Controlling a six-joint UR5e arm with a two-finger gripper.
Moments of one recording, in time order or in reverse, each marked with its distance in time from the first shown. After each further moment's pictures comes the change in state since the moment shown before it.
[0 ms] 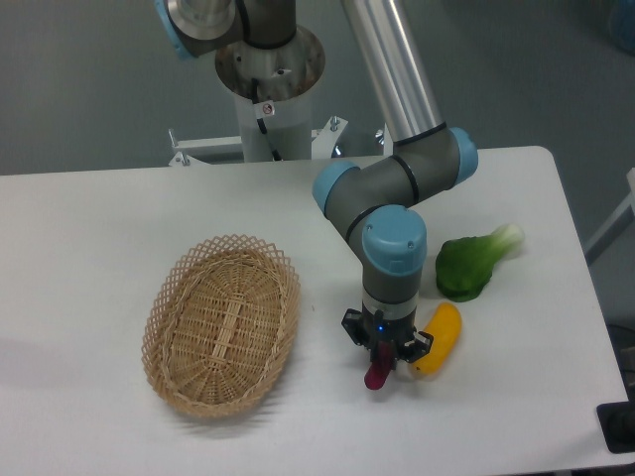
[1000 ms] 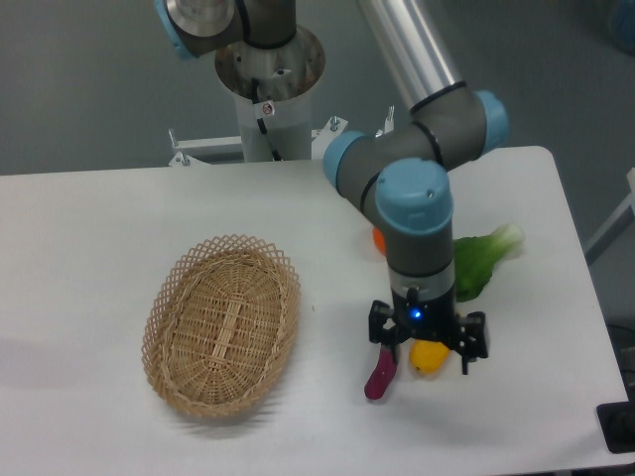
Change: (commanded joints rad) arm 0.054 0.146 0.164 -0.072 0.037 0.119
